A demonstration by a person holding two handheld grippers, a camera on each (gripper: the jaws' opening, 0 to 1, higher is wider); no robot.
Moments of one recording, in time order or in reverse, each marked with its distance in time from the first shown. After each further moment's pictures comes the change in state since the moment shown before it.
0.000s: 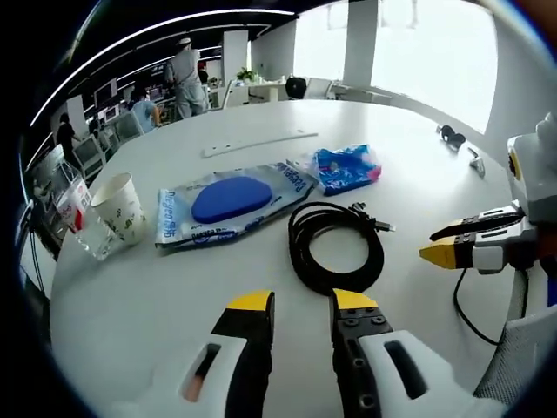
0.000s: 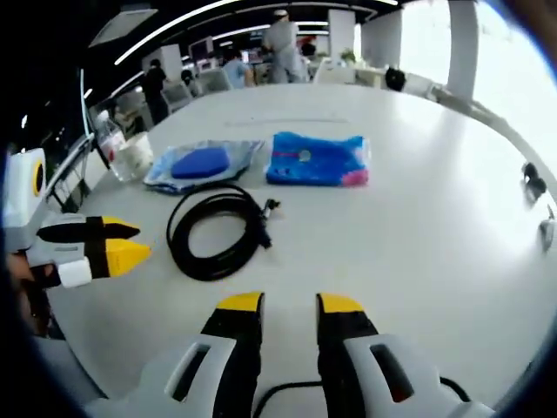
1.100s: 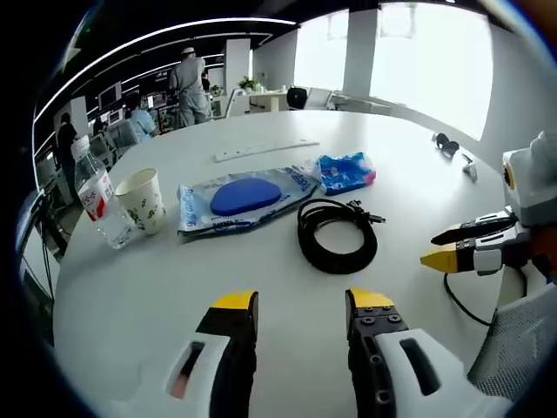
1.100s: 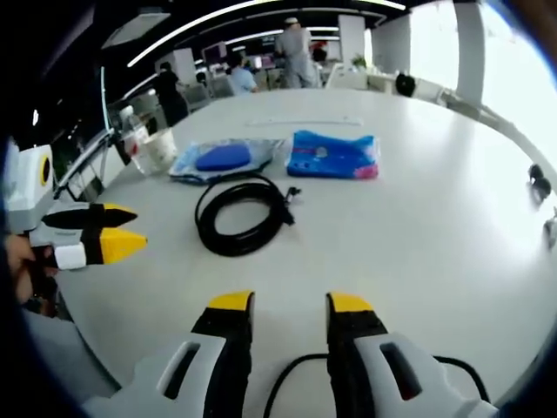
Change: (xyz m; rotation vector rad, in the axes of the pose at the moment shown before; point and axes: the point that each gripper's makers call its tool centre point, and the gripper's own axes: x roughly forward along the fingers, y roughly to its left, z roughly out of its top) left arm -0.040 0.011 -0.010 -0.015 -0.068 -0.013; right arm -0.021 0.021 -0.018 -0.030 -0.031 0.067
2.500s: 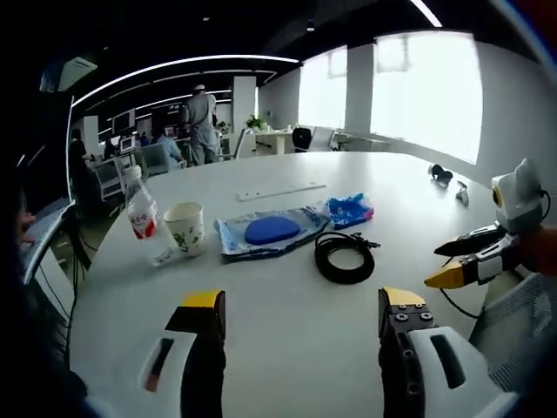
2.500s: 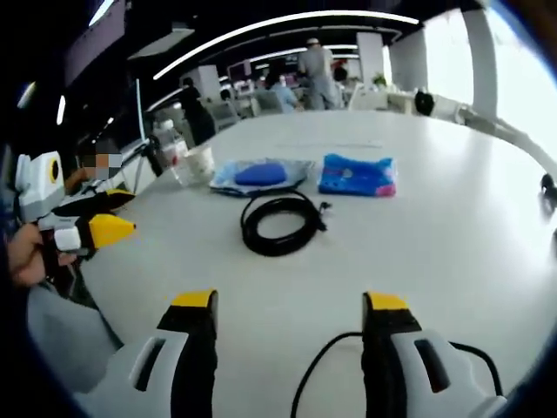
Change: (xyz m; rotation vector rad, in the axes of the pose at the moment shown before) left arm -0.079 0.024 0.016 0.014 -0.207 0.027; right arm -0.043 0.029 0.003 -0.034 -0.112 0.124
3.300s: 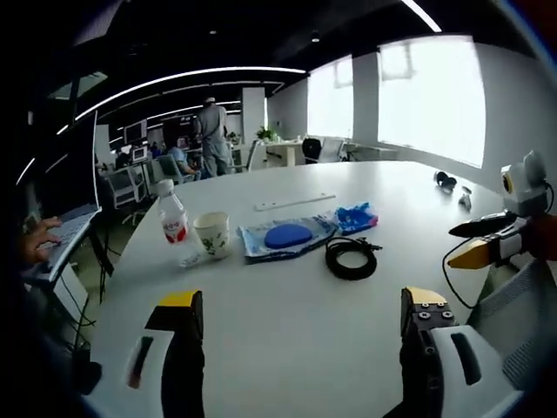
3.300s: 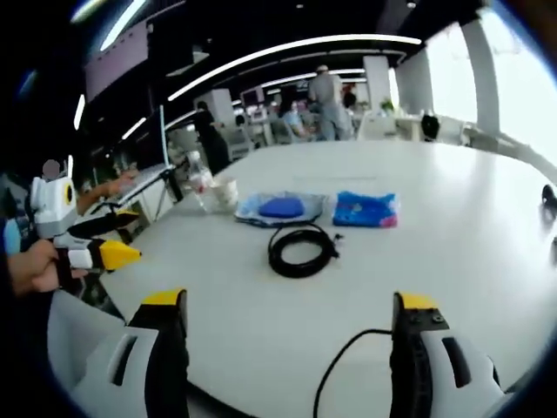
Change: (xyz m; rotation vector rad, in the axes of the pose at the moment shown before) left arm -0.051 0.013 0.005 0.008 -0.044 0.058; right arm -0.046 0.024 0.026 -0.017 -0.132 0.049
